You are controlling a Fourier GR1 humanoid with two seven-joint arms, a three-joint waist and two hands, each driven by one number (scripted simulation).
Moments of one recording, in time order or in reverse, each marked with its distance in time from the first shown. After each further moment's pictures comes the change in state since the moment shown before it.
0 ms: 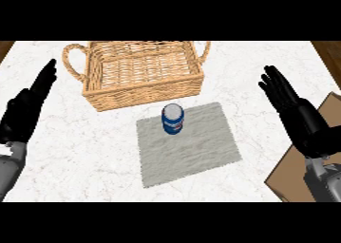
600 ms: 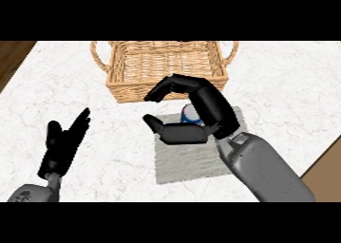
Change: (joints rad) left arm 0.190 -0.200 -0.047 0.126 0.153 -0.041 0.049; right arm -0.384 0.330 0.229 0.165 0.120 -0.046 -0.040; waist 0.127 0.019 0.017
